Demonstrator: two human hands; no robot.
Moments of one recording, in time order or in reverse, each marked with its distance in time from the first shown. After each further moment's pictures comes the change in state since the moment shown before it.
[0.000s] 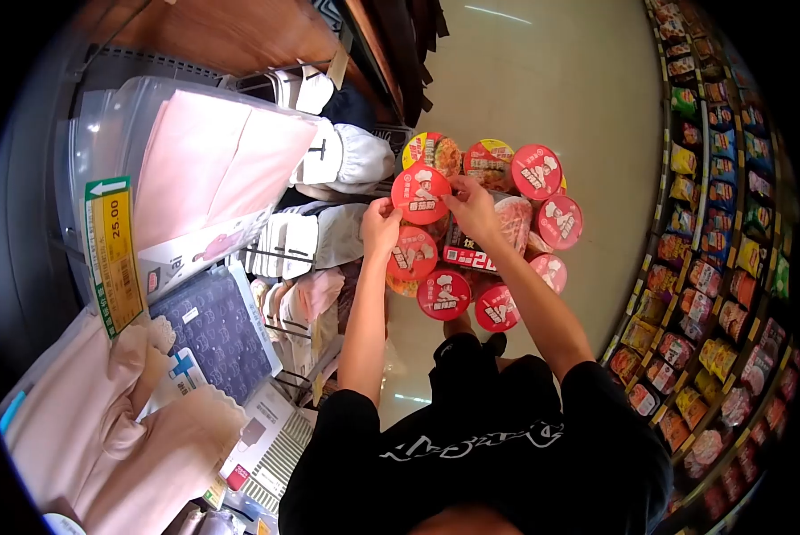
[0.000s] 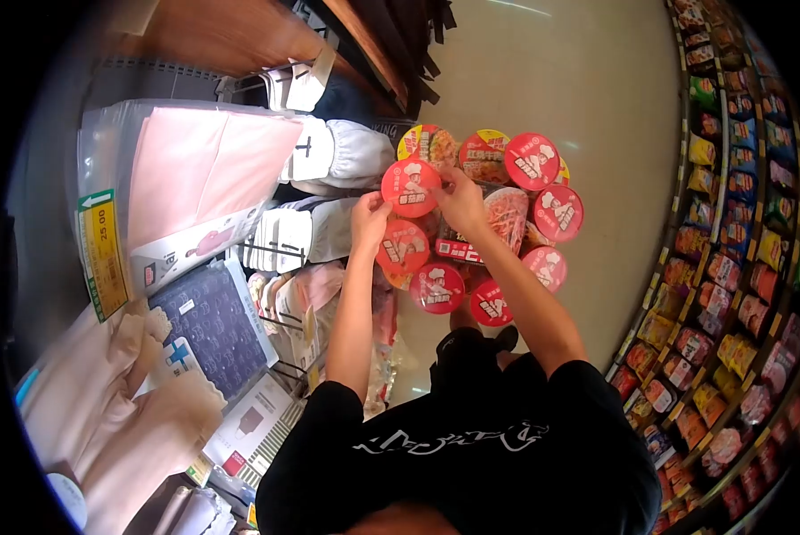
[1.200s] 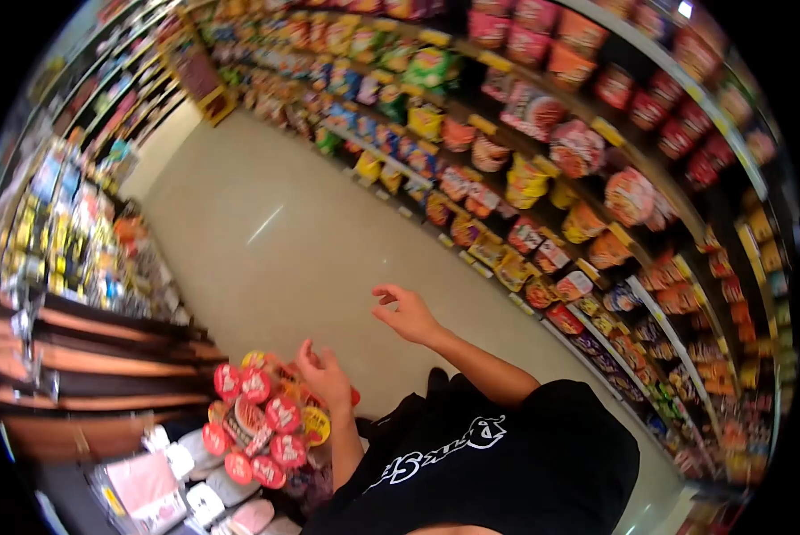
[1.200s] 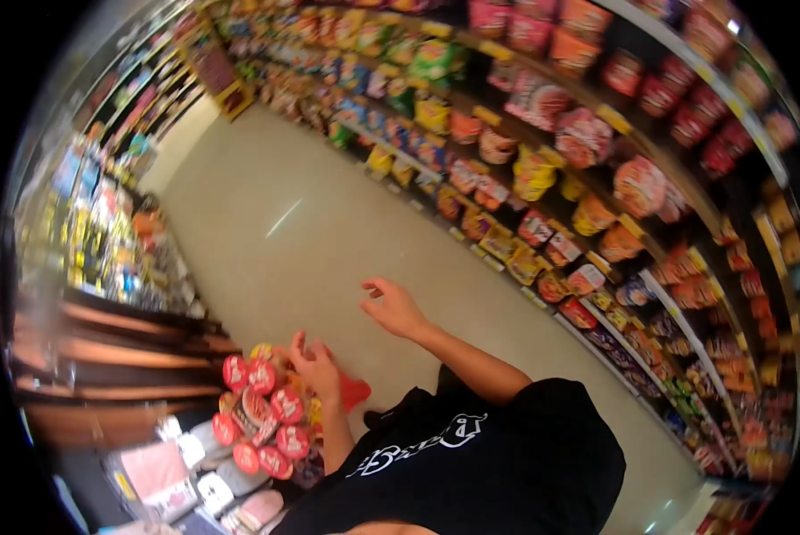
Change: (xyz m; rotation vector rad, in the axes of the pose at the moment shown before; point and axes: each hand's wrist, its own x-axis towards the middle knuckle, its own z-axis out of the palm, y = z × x) left_hand -0.457 0.120 0.416 0.003 -0.396 0.610; right_hand -0.410 0.118 -0.527 0.207 0.753 -0.160
